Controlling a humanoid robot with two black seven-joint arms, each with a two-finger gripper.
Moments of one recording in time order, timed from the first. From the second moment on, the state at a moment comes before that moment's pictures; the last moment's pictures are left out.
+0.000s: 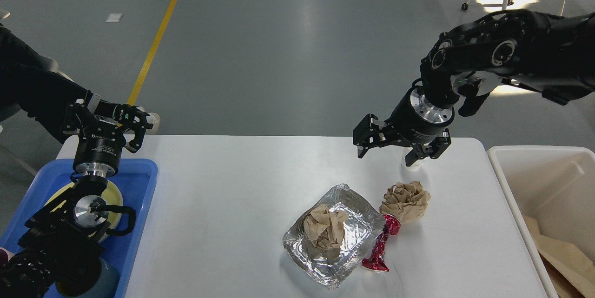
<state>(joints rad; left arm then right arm) -0.64 0.22 -0.94 -0.31 -0.09 -0.59 -0.52 1.97 -0.16 -1.08 1.22 0.14 0.64 -0.20</state>
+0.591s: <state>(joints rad) -0.64 0.22 -0.94 -0.31 -0.09 -0.59 -0.52 1.80 0.19 -1.06 0.93 -0.09 0.49 -0.19</state>
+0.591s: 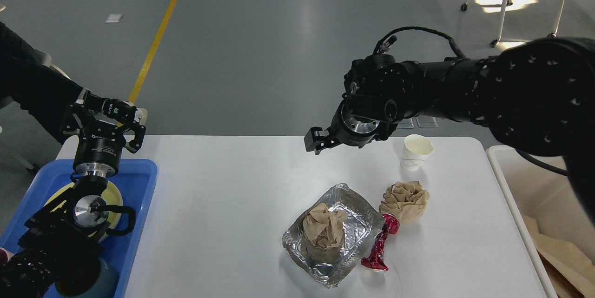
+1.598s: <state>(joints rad) -0.64 0.22 -0.94 -0.31 -0.09 -0.59 -0.52 1.52 0.21 -0.84 1.08 -0.37 0.46 -0.19</state>
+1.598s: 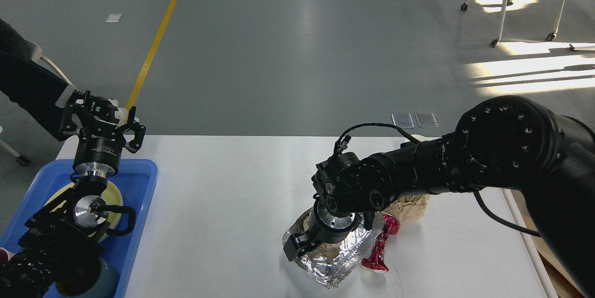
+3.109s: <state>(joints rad) -0.64 0.22 -0.94 -0.31 -0.09 -0.59 -0.52 1.24 0.20 -0.82 1.02 -0.70 0.16 -0.14</state>
